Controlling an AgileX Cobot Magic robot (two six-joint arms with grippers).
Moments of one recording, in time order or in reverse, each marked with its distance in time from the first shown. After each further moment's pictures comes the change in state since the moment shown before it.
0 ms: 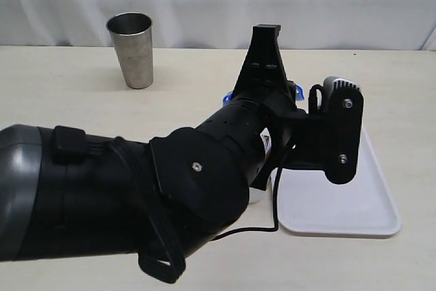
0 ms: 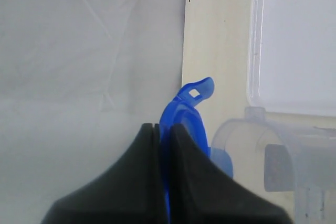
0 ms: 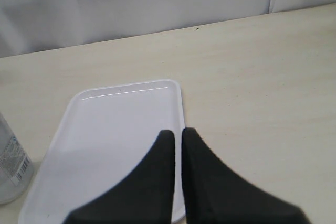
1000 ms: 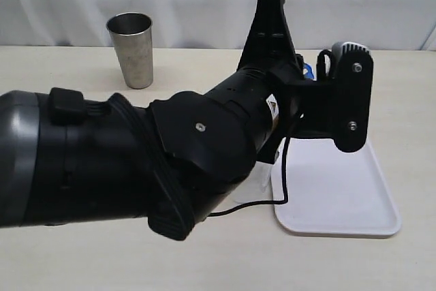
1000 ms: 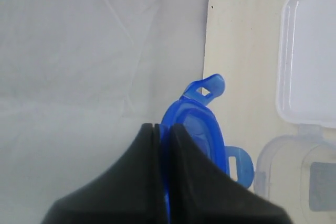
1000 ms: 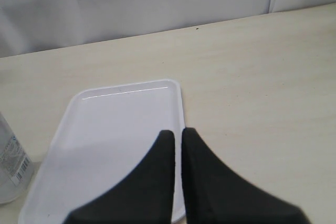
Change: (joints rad) left arm 0.038 0.000 -0.073 -0.005 -0.023 0.049; right arm 0.000 0.000 0.000 0.000 0.000 0.000
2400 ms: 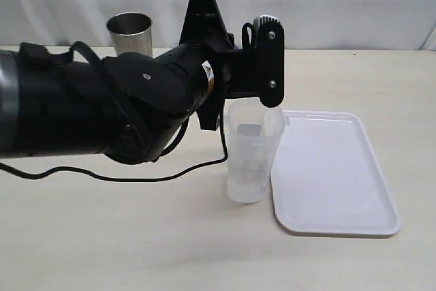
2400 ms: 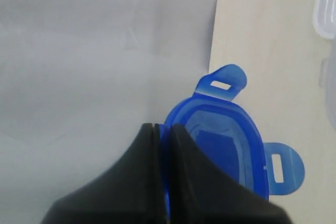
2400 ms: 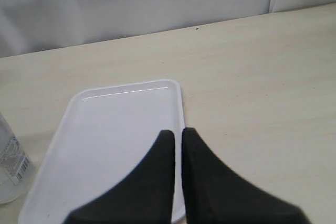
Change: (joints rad) left arm 0.207 -0.007 0.059 0.031 -0.047 -0.002; right arm 0.000 0.000 0.000 0.000 0.000 0.000
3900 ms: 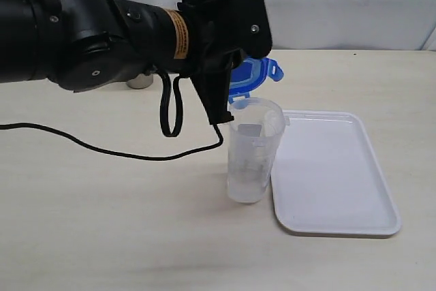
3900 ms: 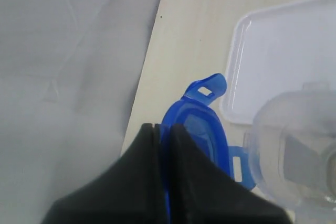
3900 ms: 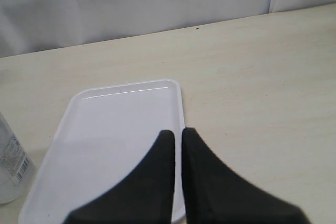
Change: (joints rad) left arm 0.163 -0.110 -0.057 -1.212 -0.479 1.019; right arm 0.000 0.000 0.000 0.000 0.000 0.000
